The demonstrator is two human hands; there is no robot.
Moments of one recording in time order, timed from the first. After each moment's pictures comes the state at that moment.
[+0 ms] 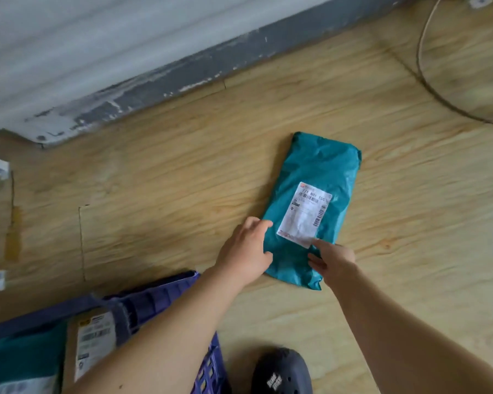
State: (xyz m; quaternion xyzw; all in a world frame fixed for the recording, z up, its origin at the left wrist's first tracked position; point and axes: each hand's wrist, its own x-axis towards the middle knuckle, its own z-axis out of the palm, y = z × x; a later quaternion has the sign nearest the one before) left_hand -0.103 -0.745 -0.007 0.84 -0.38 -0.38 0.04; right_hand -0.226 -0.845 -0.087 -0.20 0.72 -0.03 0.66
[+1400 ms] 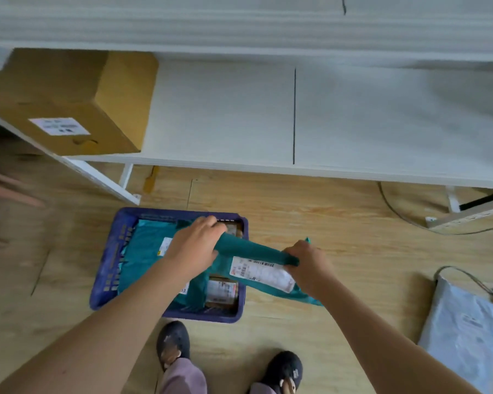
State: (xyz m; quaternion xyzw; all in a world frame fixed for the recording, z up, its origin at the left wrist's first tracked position) left_hand -0.161 -0.483 0.471 0.90 -0.37 -0.21 -0.02; right_hand -0.287 -0.664 0.452 -0.89 0.24 0.24 0.30
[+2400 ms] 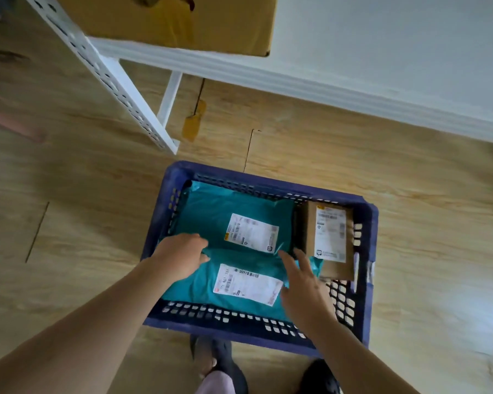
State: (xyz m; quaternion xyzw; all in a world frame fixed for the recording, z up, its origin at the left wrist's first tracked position) left_hand 0.012 -0.214 0.191 0.86 -0.28 -0.43 -0.07; right_hand -0.136 -0.395 0.203 -0.87 0.25 0.34 0.26
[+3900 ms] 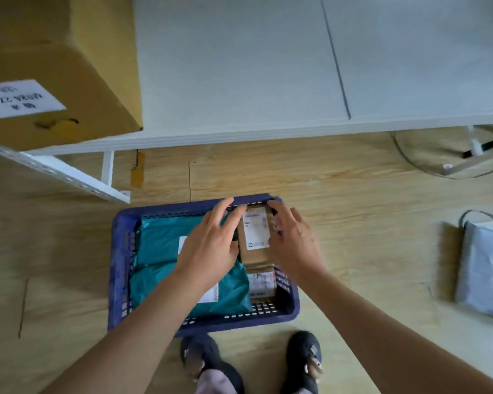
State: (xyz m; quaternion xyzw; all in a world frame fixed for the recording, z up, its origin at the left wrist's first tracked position) left_hand -0.073 -0.380 0.364 0.88 -0.42 -0.20 0.11; right_hand -0.170 -0.509 0.358 -0.87 0.33 0.05 0.36
